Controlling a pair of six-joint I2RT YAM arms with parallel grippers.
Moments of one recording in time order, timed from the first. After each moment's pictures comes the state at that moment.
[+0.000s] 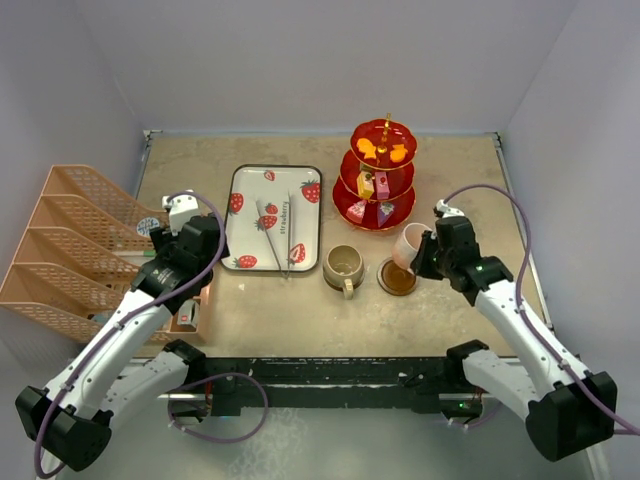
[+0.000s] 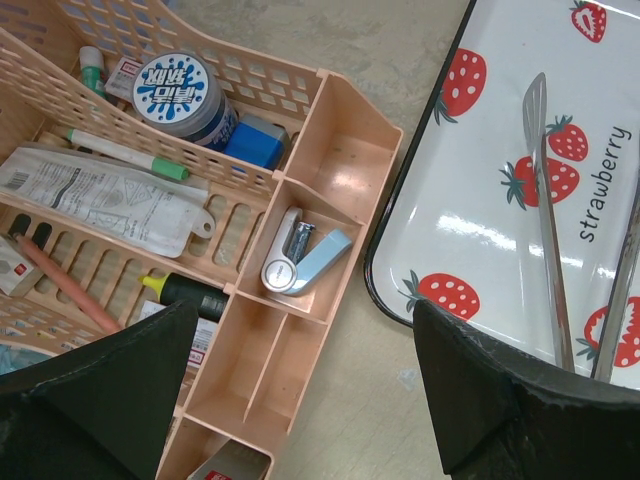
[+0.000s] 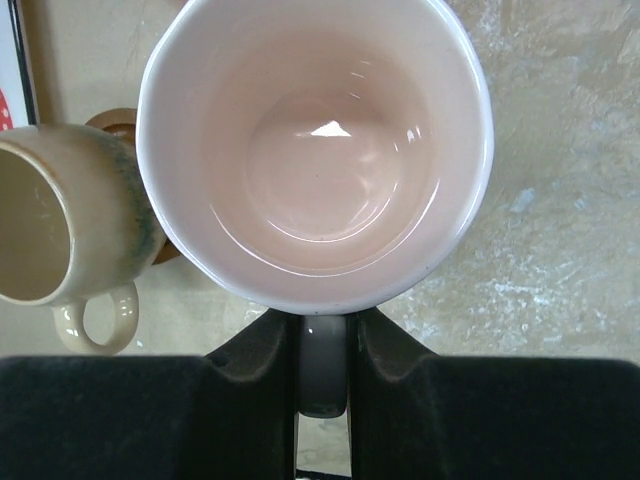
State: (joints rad) left arm -0.48 0.86 0.83 -0.70 -0.76 -0.49; right arm 0.29 0.94 0.71 -0.58 0.03 0.42
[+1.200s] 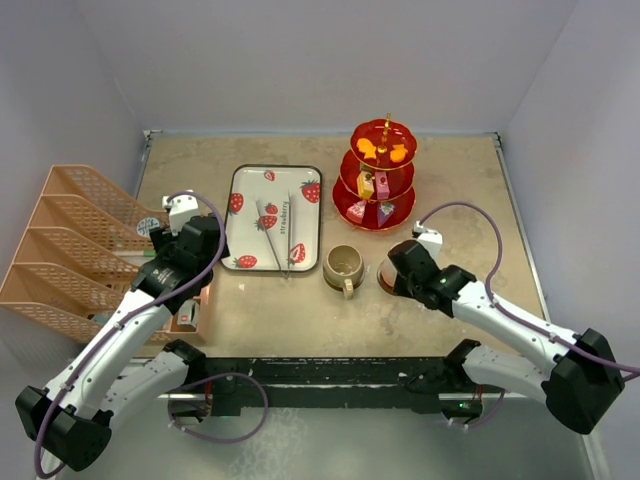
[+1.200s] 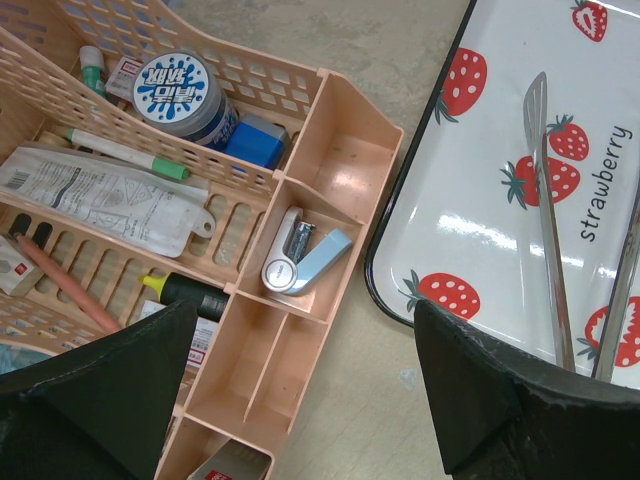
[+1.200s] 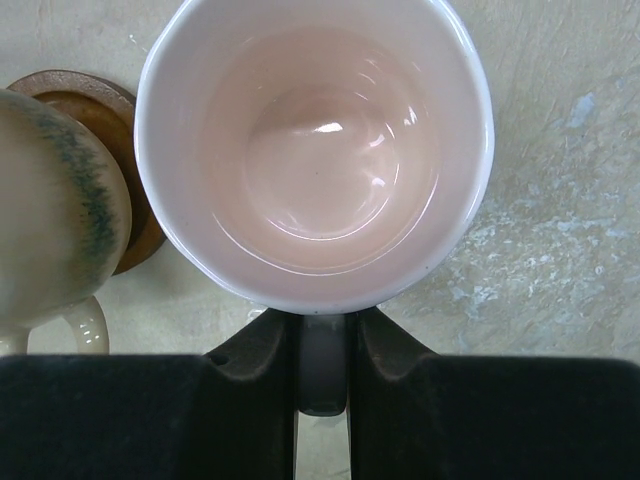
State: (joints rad) left arm -0.48 0.86 0.83 -0.71 -0.76 -0.49; right arm 0.69 1.04 0.63 -0.60 0.44 0.80
